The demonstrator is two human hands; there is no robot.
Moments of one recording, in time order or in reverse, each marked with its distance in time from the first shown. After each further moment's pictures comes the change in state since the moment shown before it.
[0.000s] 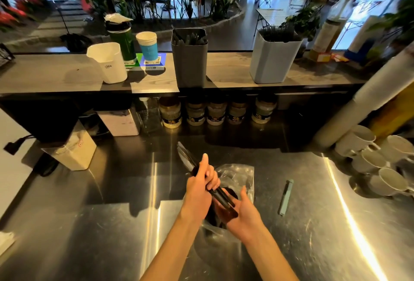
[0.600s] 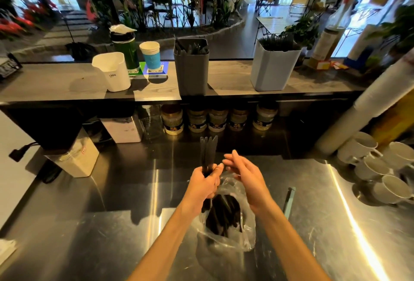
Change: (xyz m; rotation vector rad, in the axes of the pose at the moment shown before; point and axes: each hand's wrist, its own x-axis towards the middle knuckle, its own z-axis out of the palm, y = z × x) left_hand 0.006 0.031 0.008 0.484 -0.074 -0.051; right_hand -0.029 -0.064 0.051 -0.743 -0.130 -0.671
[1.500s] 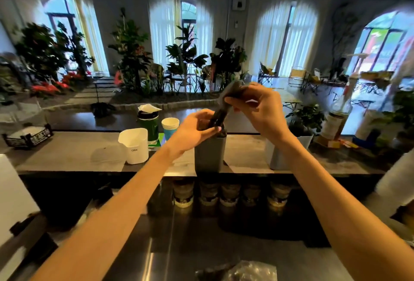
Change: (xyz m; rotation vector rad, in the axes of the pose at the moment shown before) left_hand 0.103 0.295 -0.073 0.349 -0.094 0.650; right_hand 0.098 -0.315 0.057 -0.440 -0.033 -1.140
